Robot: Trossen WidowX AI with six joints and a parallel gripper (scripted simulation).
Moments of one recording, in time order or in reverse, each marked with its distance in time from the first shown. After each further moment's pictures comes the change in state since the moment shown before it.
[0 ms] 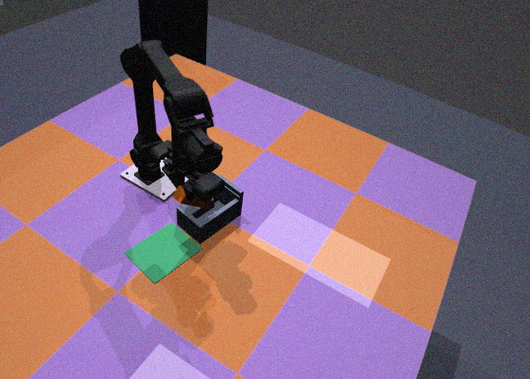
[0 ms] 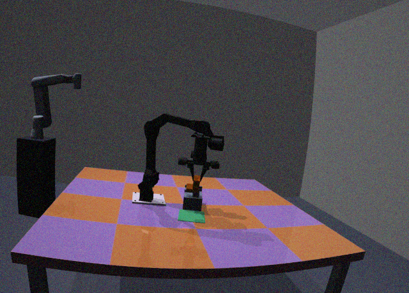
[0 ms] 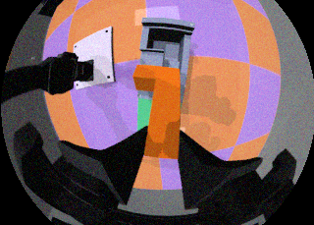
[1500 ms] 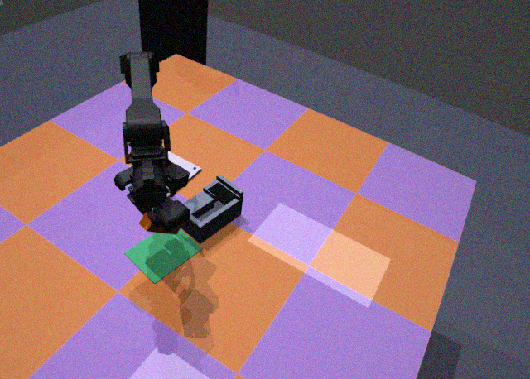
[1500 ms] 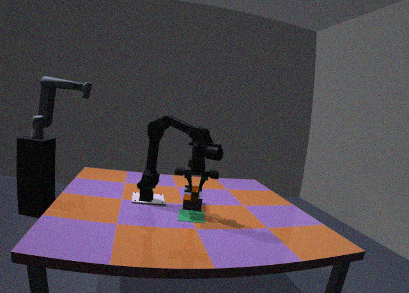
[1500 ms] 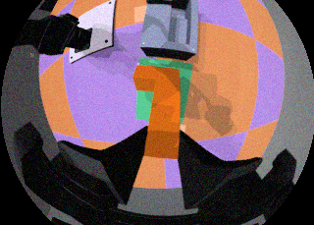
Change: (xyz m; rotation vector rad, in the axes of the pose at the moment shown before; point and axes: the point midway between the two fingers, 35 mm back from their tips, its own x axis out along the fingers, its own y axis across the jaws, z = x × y) arm 0.028 0.006 -0.091 0.002 0.007 -0.010
